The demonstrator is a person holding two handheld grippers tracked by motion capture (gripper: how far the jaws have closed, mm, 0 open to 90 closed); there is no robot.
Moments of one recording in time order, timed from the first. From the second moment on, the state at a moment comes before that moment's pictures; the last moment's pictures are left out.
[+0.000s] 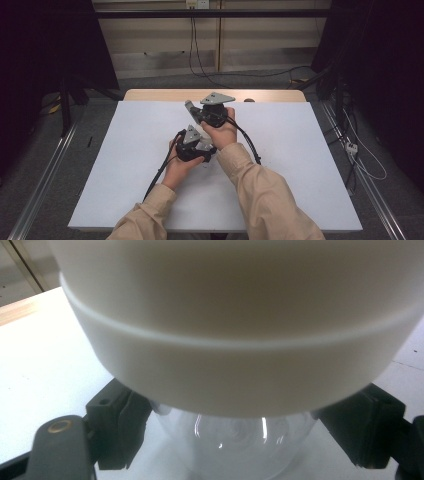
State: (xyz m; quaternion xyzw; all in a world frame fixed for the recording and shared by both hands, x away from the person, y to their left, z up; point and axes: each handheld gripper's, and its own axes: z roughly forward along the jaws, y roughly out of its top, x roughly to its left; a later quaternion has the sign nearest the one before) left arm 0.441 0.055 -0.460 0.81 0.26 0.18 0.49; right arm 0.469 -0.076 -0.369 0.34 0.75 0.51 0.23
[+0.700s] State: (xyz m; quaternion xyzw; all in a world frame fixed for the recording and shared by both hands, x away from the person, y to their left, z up) left arm 0.441 0.055 -0.460 0.81 0.26 0.18 0.49; right arm 0.475 -0.073 -0.376 0.35 0.76 0.50 0.22
